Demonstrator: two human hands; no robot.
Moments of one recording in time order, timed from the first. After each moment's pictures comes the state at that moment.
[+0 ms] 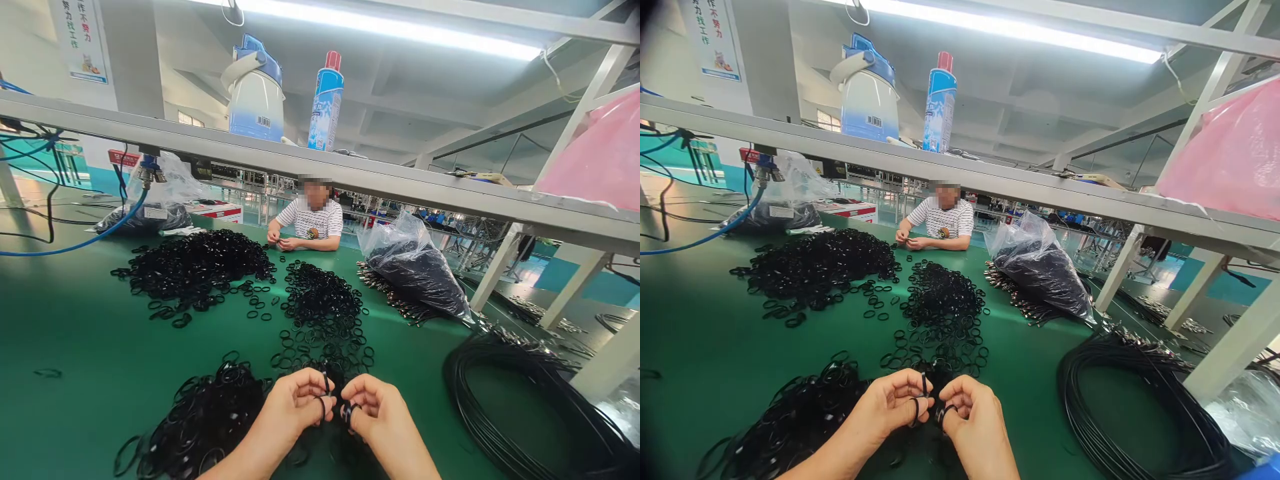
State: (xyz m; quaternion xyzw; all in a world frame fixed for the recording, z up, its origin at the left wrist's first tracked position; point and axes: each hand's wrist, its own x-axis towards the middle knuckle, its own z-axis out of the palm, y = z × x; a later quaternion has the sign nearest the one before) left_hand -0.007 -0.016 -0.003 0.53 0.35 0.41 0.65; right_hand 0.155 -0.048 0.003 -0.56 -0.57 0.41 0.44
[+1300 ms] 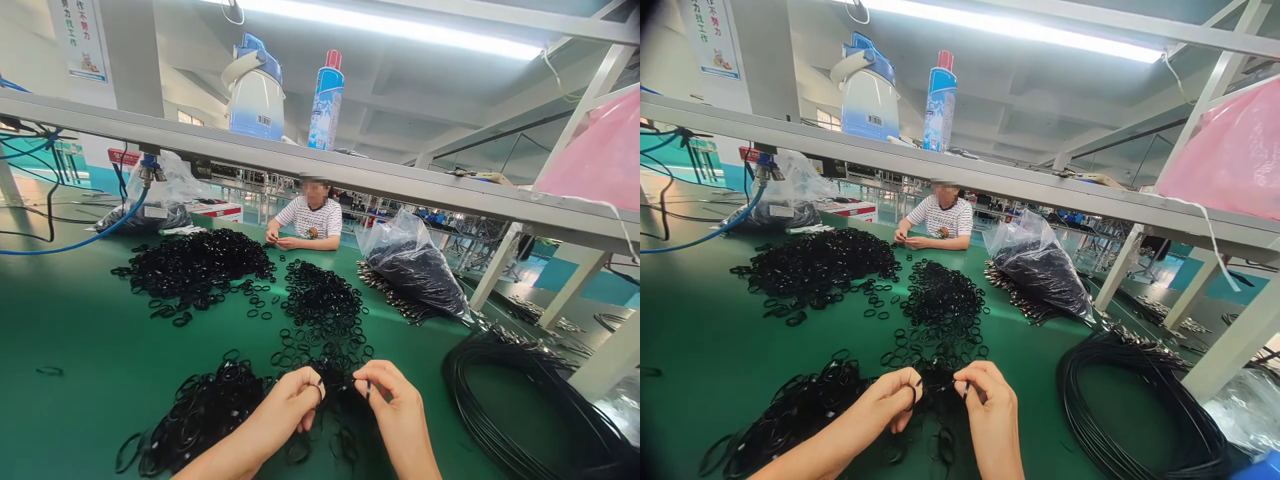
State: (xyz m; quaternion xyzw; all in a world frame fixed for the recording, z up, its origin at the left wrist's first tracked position) left_hand -0.016 -0.016 0.006 0.62 0.41 0.32 0.59; right_hand 0.165 -0.049 0.002 -0.59 -0.61 0.20 0.50
